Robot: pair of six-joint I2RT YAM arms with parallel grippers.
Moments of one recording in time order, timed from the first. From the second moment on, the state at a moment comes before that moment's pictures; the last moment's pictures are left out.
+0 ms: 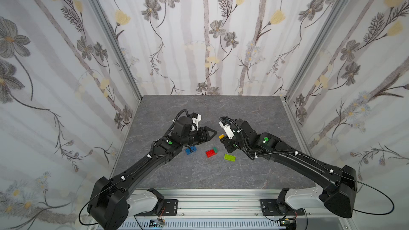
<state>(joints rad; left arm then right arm) -0.60 1.22 0.89 -0.14 0.45 -0.90 0.87 1.32 1.18 -0.62 0.12 0.24</state>
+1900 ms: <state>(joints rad) -0.62 1.24 0.91 0.02 0.60 -0.85 0.77 1.25 1.17 -0.56 -0.10 0.31</state>
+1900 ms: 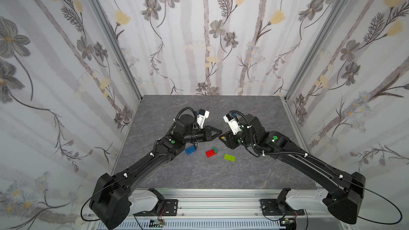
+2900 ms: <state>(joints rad) -0.59 1.24 0.89 0.26 0.71 -0.98 0.47 1.18 0.86 0.22 -0.78 0.88</state>
